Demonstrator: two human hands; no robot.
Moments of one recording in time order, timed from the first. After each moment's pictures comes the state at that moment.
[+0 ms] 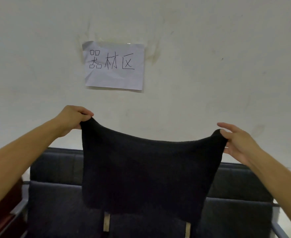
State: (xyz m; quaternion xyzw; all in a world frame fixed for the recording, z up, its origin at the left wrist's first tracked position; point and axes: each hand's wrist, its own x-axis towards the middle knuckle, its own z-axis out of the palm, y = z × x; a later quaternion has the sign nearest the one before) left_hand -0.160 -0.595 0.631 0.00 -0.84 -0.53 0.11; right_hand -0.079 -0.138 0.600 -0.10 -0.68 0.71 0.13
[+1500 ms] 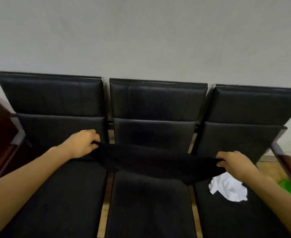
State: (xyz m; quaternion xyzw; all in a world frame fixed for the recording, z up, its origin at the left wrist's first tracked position) left_hand -0.161 -0.616 0.308 -0.22 -0.96 -0.05 -0.16; right_hand -0.041 -0.148 0.317 -0.08 -0.97 0.03 -0.22
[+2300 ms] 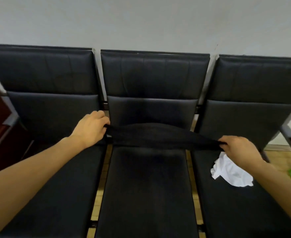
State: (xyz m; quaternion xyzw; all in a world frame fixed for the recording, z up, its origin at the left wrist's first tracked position) left_hand -0.117 -0.551 0.241 -0.26 -0.96 -0.06 0.06; right_hand -0.020 -0.119 0.230 -0.07 -1.00 0.02 -0.06
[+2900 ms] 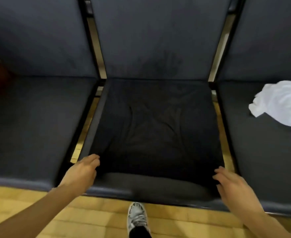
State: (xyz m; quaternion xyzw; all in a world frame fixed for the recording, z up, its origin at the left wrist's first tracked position) left_hand 0.146 -0.575 -0.193 -0.19 -0.98 0.01 -0.08; right_hand 0.215 -0.139 -0.201 0.06 -0.99 0.05 -0.11
